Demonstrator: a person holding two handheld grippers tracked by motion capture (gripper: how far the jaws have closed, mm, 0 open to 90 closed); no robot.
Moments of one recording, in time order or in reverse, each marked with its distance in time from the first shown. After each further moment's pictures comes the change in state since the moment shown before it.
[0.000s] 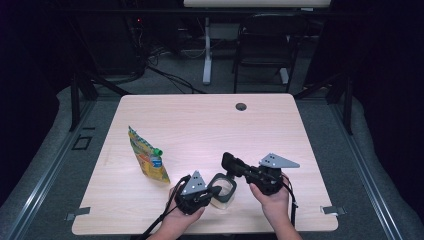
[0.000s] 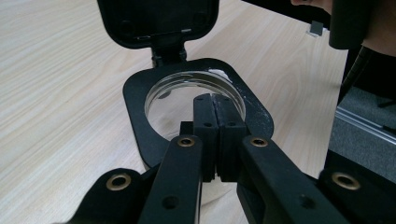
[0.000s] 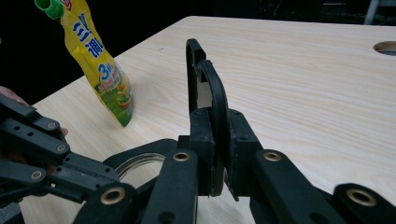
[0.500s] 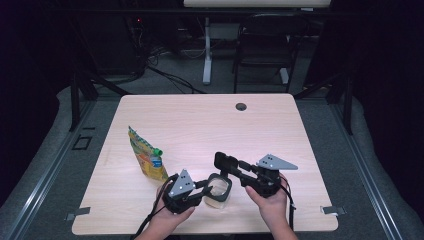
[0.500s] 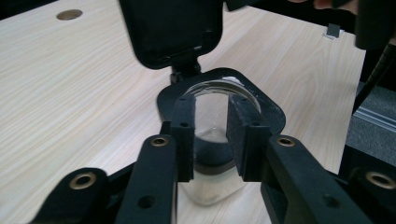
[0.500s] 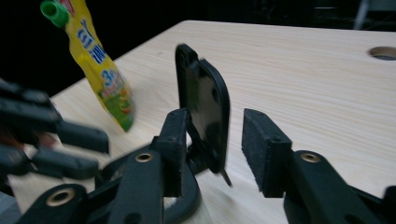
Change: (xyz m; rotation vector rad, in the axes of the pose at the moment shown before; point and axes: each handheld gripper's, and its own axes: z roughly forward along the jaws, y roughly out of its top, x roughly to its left) left arm 0.009 -0.002 -0.034 -0.034 0.070 0.049; right arm 0.014 0.001 -0.008 -0.016 -0.050 -0.008
